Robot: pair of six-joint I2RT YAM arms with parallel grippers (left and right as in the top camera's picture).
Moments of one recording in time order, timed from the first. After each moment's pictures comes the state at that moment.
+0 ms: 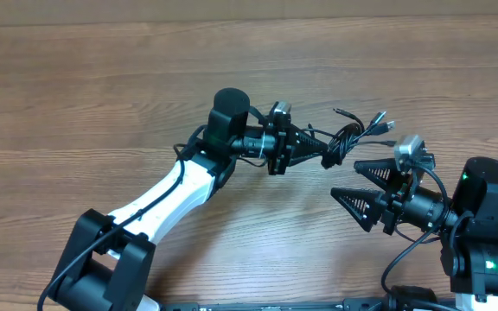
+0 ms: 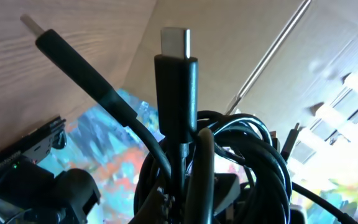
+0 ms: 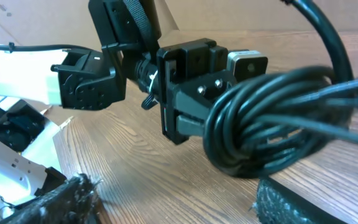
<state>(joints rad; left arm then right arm) -0.54 1.67 0.99 0.41 1.07 -1.78 -0.10 0.74 0.82 -0.69 -1.04 -0.08</state>
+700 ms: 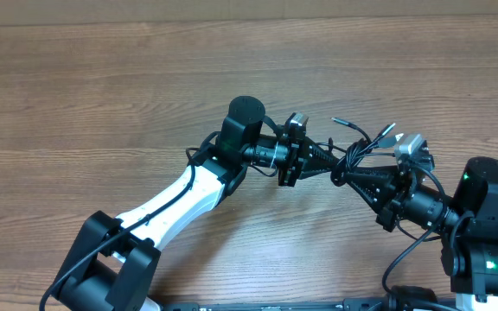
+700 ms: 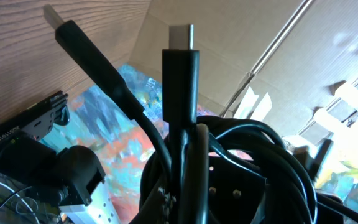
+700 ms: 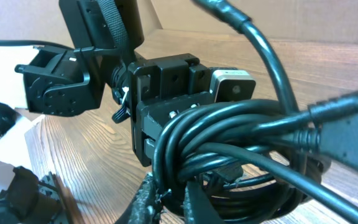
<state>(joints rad) -0.61 1.67 0.99 0.42 1.11 -1.80 -0.10 0.74 0.82 -0.69 -0.98 -0.14</state>
